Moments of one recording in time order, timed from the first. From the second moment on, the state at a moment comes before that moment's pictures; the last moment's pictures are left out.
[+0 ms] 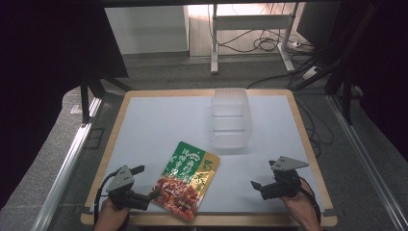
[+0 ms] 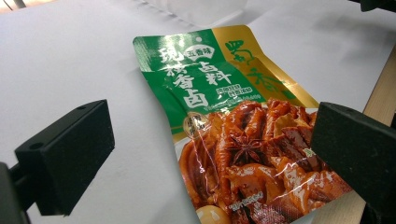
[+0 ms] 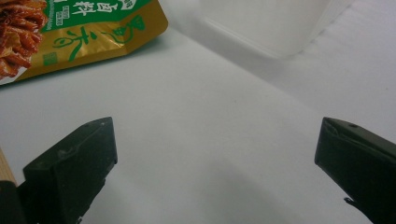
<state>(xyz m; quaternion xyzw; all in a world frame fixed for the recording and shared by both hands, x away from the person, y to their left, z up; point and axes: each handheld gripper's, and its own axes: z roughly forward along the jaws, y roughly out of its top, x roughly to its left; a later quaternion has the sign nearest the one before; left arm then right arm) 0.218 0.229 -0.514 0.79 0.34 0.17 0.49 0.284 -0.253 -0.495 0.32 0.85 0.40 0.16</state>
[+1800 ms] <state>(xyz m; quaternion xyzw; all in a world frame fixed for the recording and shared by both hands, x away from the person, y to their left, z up) 0.219 0.234 -0.520 0.77 0.35 0.14 0.51 0.322 -0.196 -0.491 0.28 0.85 0.43 0.09</state>
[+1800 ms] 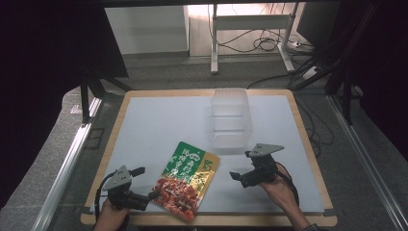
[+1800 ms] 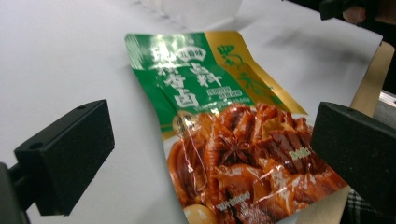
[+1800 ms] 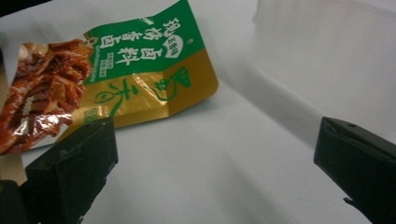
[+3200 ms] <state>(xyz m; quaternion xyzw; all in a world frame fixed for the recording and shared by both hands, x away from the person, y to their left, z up) 0.219 0.233 -0.522 0.78 0.33 0.15 0.51 0.362 -0.107 -0.525 0.28 0.89 0.37 0.01</state>
